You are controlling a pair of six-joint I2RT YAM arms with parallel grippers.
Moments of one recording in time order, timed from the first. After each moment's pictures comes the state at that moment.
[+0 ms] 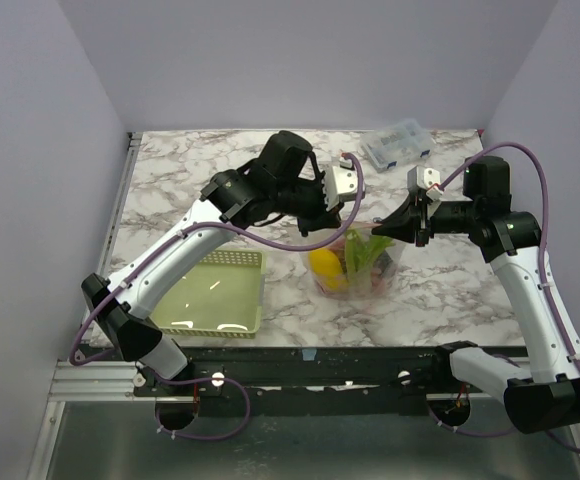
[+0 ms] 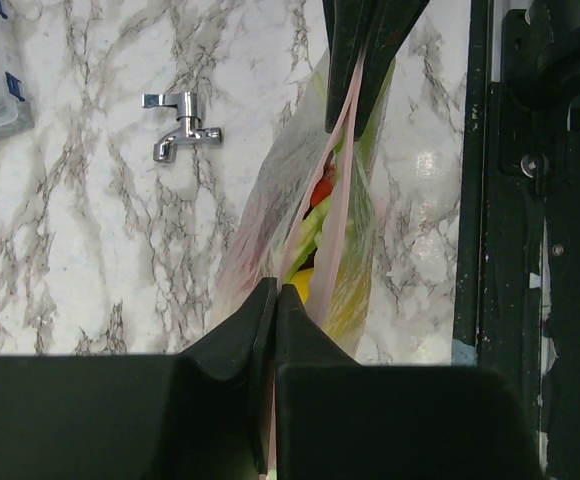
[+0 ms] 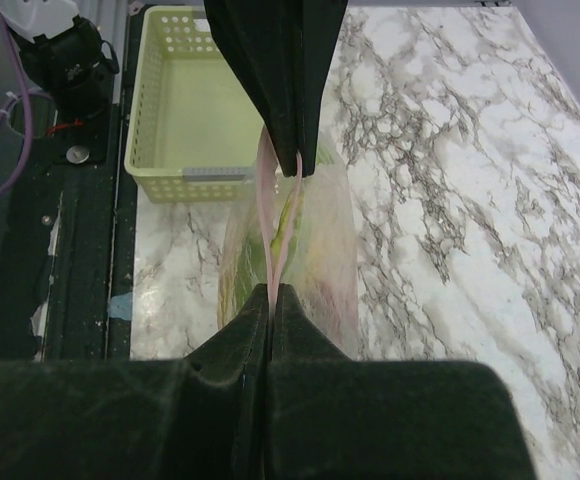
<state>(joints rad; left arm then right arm) -0.81 1.55 1.74 -0.81 0.53 0.43 0.16 1.09 1.23 -0.79 -1.19 -0.73</state>
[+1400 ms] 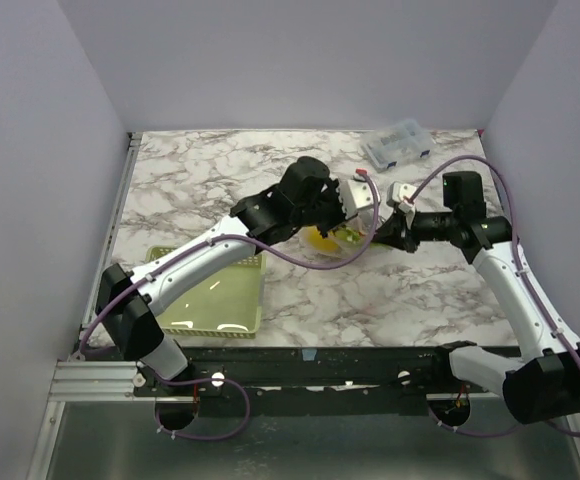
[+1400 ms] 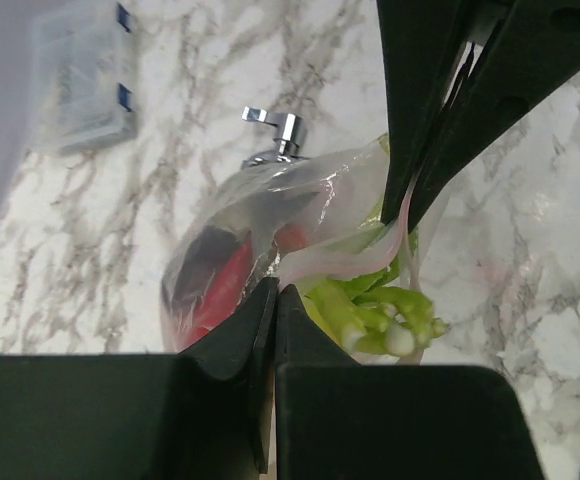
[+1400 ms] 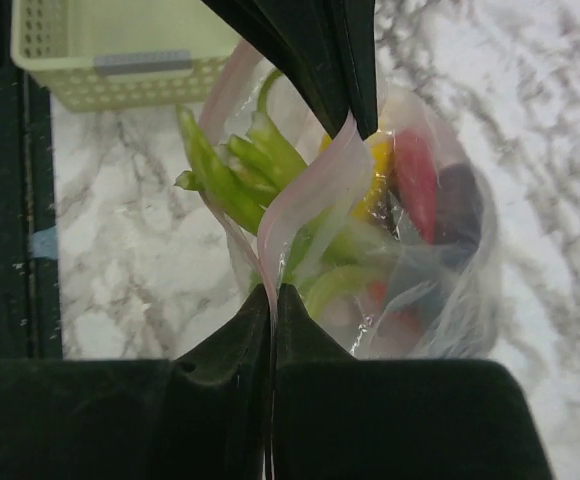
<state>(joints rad) -0.86 1.57 1.54 -0.39 0.25 0.41 0.16 1.15 1.08 -0.64 -0.99 -0.81</state>
